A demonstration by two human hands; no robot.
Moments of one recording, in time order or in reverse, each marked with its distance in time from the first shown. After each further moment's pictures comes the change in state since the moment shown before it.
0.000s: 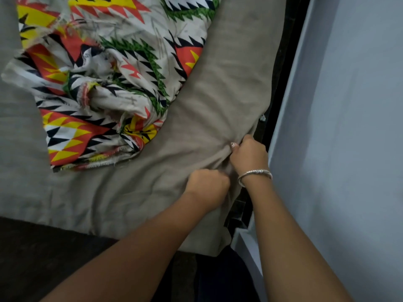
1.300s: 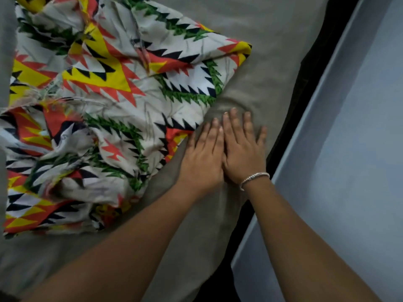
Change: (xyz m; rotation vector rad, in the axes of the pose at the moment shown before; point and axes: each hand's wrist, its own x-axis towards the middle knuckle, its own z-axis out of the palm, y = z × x) left_hand 0.163 -0.082 -0.091 -0.253 0.608 -0.303; right_hand 0.179 -0.067 -0.058 -0.425 0.272 -0.775
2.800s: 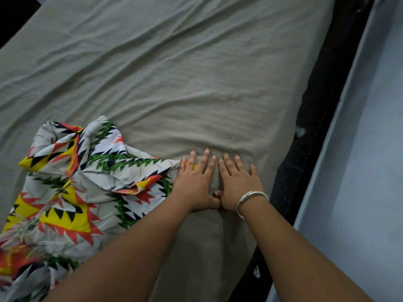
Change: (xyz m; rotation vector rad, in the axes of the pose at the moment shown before) left_hand 0.238 0.009 -0.062 0.218 -0.303 -0.136; right_hand 0.196 0.107 -0.095 -0.001 -0.372 -0.104
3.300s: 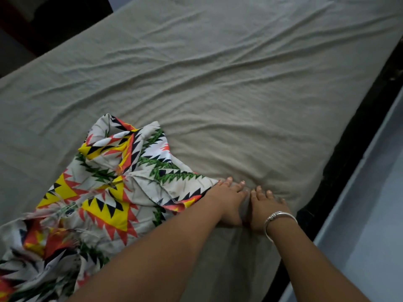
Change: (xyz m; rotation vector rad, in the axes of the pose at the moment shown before) left_hand 0.005 -0.028 -0.032 -0.194 -0.168 0.162; right_hand 0.021 -0.027 -0.034 -0.221 -0.351 0.121
